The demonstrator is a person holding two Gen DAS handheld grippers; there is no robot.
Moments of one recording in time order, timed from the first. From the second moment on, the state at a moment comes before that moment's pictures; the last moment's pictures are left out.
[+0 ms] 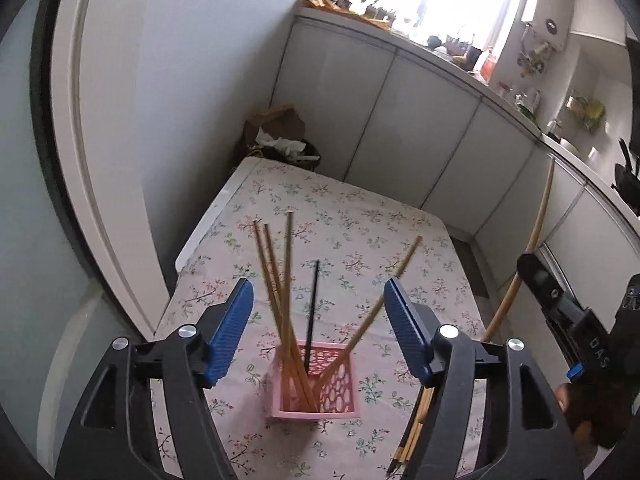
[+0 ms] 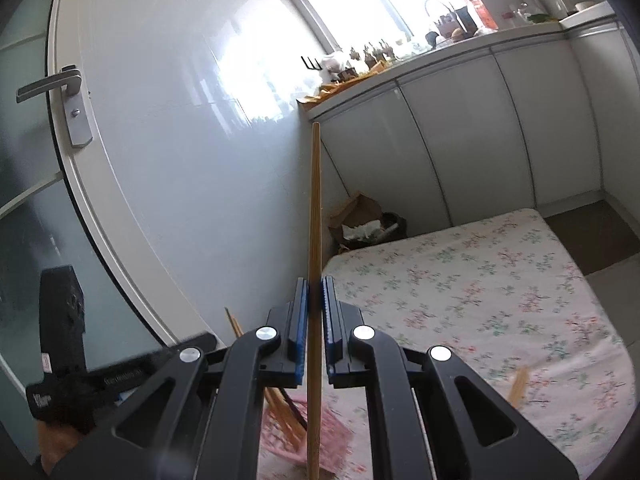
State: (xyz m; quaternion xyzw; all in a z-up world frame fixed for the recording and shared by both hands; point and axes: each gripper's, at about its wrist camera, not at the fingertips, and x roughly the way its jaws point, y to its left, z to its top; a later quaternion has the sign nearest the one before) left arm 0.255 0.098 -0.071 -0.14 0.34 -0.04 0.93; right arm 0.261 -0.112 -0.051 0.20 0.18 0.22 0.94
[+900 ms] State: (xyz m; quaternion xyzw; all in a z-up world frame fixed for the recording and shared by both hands) left arm 0.255 0.115 -0.068 -0.18 0.35 -0.05 0.92; right arm 0.270 -0.054 -0.089 0.09 0.24 0.21 0.94
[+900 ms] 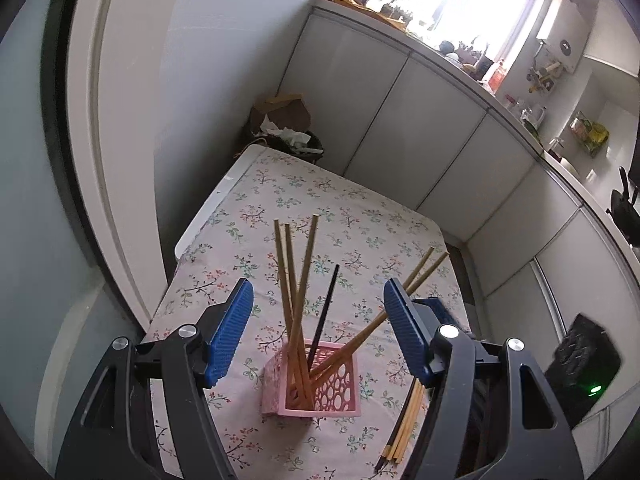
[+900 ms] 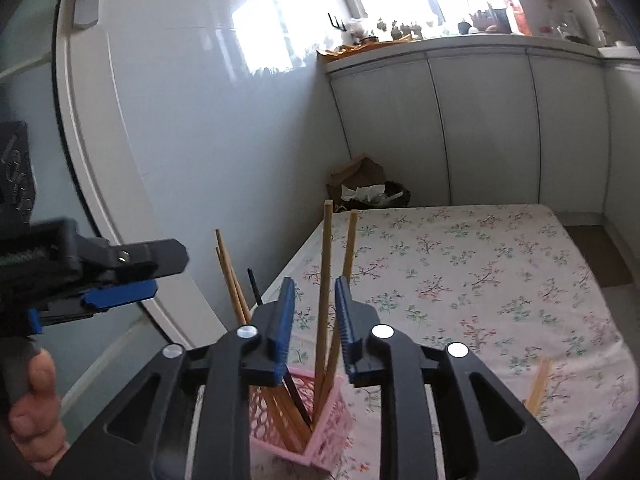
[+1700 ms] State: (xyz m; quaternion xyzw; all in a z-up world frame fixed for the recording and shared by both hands) left arm 0.241 -0.069 -0.112 0.03 0.40 -0.19 0.90; right arm 0.270 -0.295 -0.140 0.30 0.47 0.04 0.83
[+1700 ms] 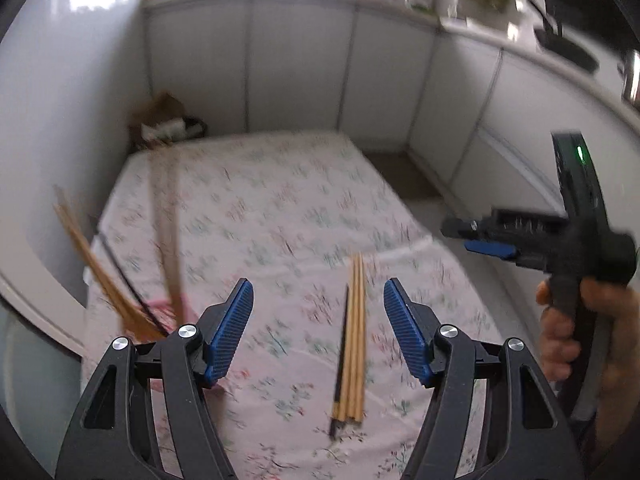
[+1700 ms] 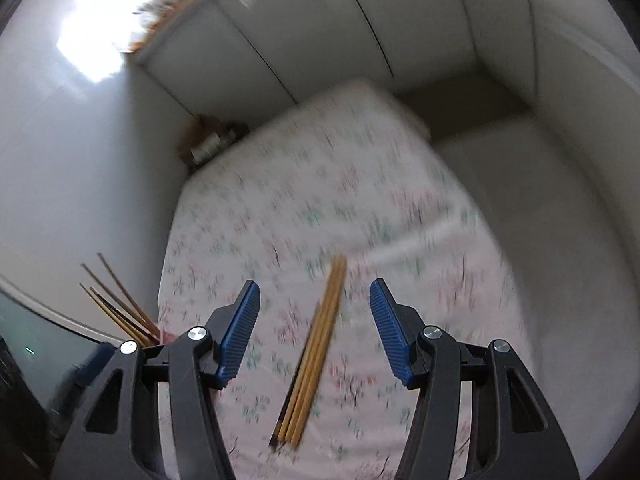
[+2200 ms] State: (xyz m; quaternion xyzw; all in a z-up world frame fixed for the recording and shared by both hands) left arm 0.285 -0.107 -0.242 0.07 0.57 -0.18 0.80; right arm 0.272 -0.299 -0.170 0.34 0.52 0.05 0.78
